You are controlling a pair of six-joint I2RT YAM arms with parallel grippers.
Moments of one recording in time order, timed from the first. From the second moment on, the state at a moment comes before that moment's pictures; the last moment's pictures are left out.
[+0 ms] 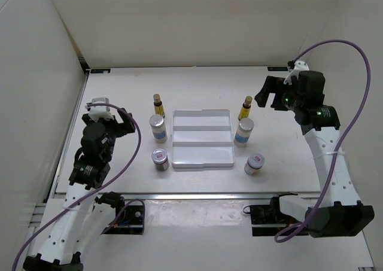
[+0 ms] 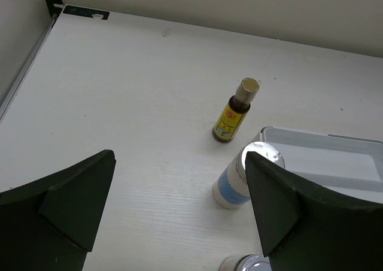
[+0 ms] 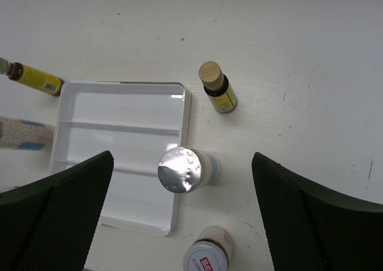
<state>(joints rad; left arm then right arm) -0.26 0.63 0.73 -0.26 -0.30 -0.19 0.09 1.14 1.32 -0.70 -0.20 0.19</state>
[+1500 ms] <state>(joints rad) -0.26 0.71 0.76 -0.27 -0.30 -0.22 0.24 1.91 1.70 -0.80 0.18 0.25</state>
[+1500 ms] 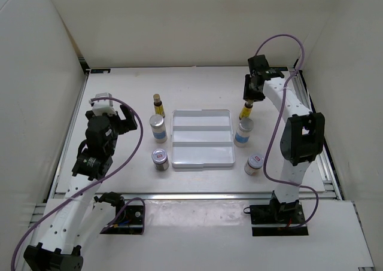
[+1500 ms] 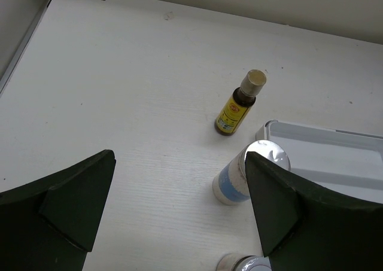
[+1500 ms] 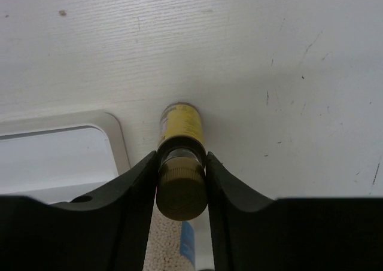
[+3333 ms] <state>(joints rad) -0.26 0.79 0.76 -0.25 -0.27 -0.22 0.54 1.80 1.62 -0.67 0.20 0.23</state>
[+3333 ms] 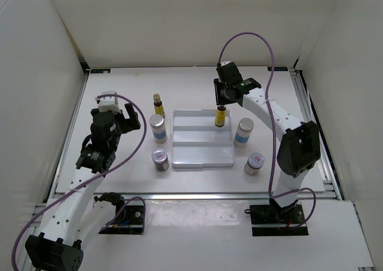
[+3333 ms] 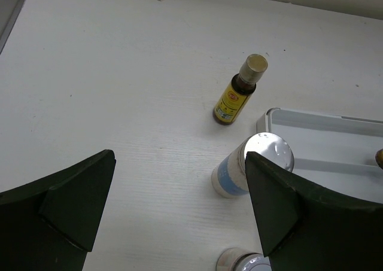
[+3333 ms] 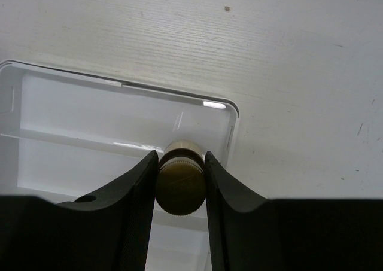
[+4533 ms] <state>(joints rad) -0.26 0.81 0.76 -0.25 -0.27 -0.21 0.49 1.87 1.62 -0.64 0.23 0.23</state>
